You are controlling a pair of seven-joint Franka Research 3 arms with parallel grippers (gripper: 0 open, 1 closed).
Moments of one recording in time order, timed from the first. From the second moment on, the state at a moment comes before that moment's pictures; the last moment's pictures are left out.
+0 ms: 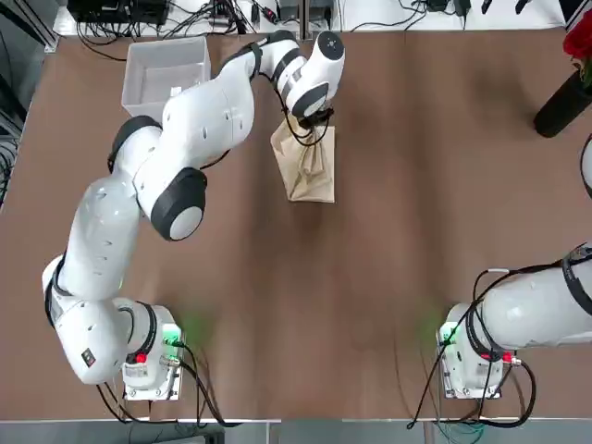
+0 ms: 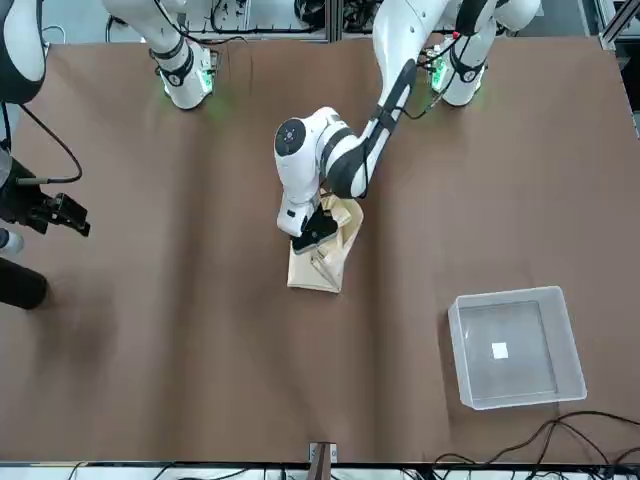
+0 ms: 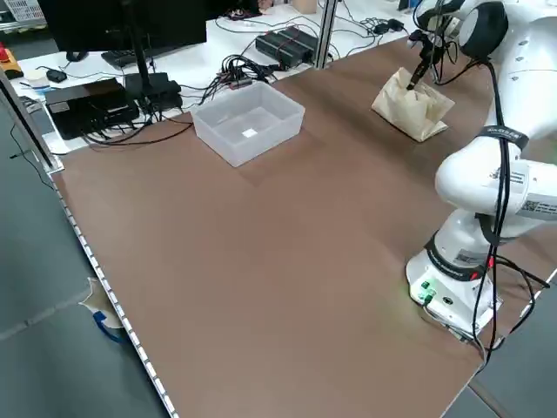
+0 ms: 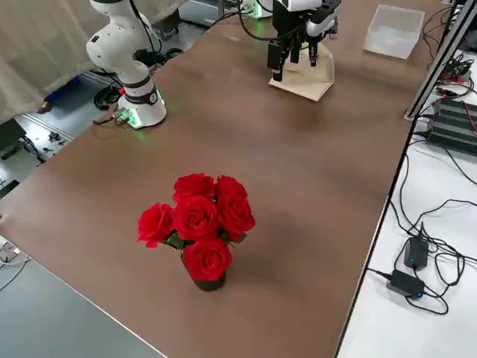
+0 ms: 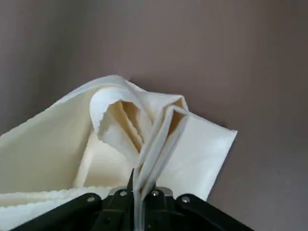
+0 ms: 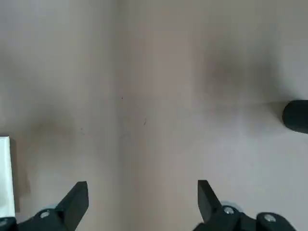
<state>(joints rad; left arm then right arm) -0.89 0.81 0.02 -1.24 0.19 2.08 -1.31 0.05 0.12 -0.07 -1.55 0.00 1.71 0.04</state>
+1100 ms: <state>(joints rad) -0.94 0.91 0.01 -1.23 0.19 2.33 -1.31 0.05 0.12 -0.07 -1.55 0.00 1.71 0.04</state>
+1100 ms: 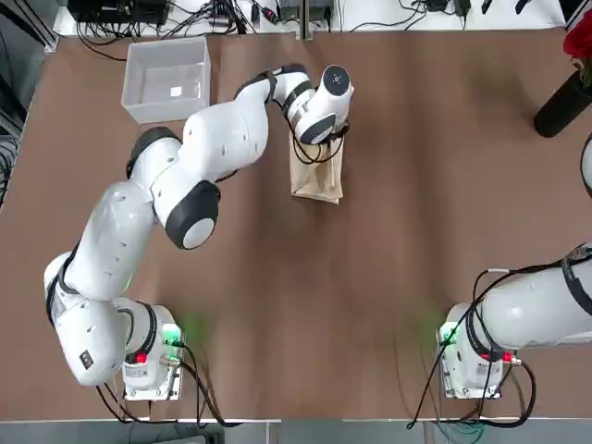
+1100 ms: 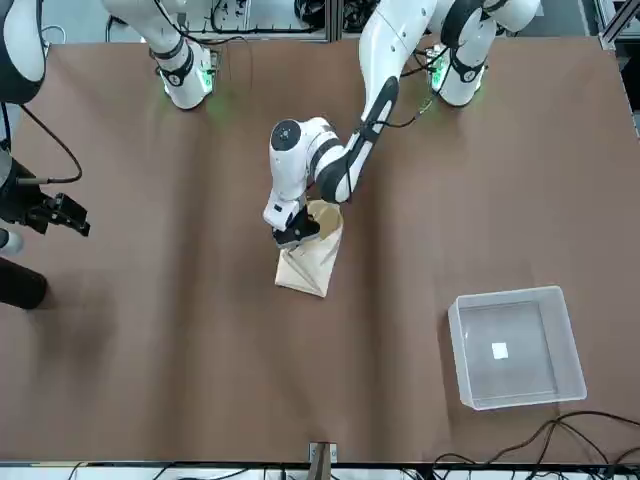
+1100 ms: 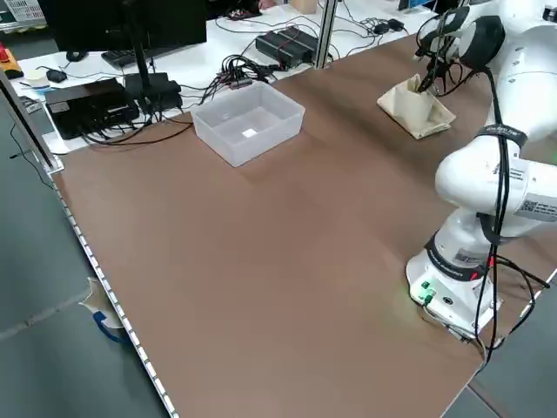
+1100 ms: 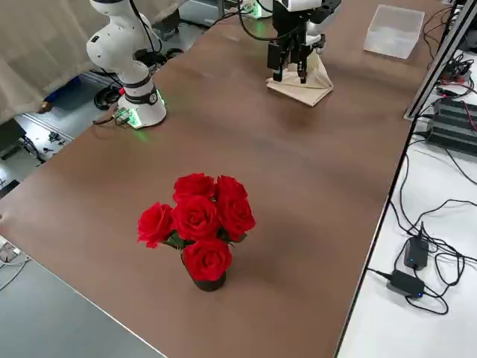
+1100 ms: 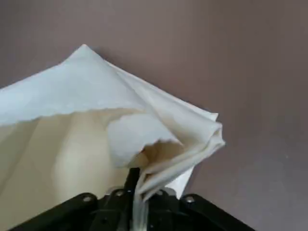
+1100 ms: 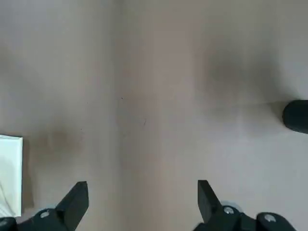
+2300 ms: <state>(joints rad) -0.98 0.86 -0.02 -1.19 0.19 2.40 -1.31 0.05 0.12 -0.07 -1.55 0.00 1.71 0.04</state>
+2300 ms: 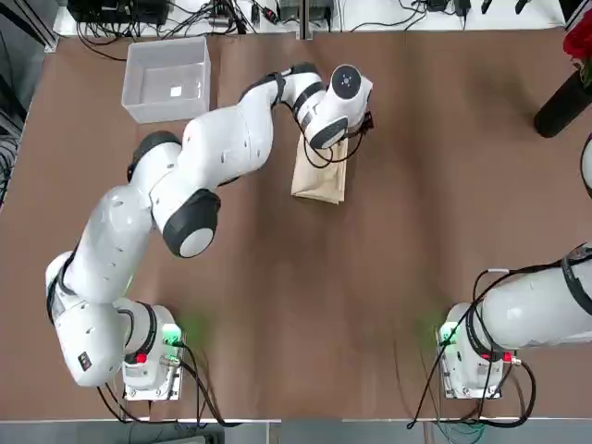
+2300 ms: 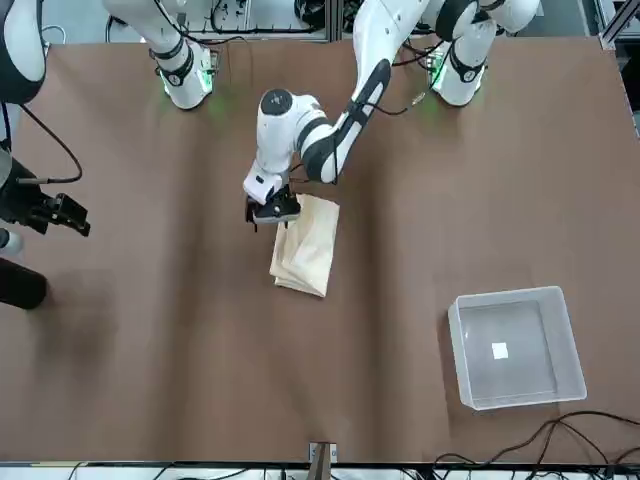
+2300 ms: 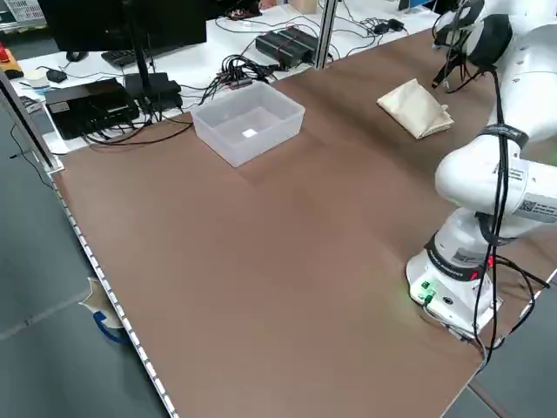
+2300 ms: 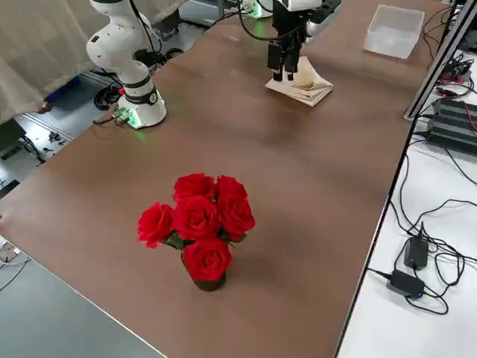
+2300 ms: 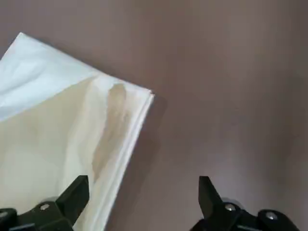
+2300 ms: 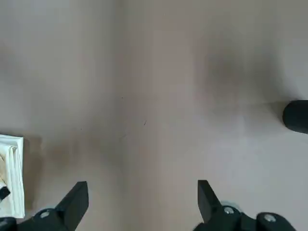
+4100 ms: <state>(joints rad) -0.44 0.65 -0.15 -1.70 -0.84 2.39 0.30 0.05 0.12 -0.07 -1.55 0.00 1.71 0.04</state>
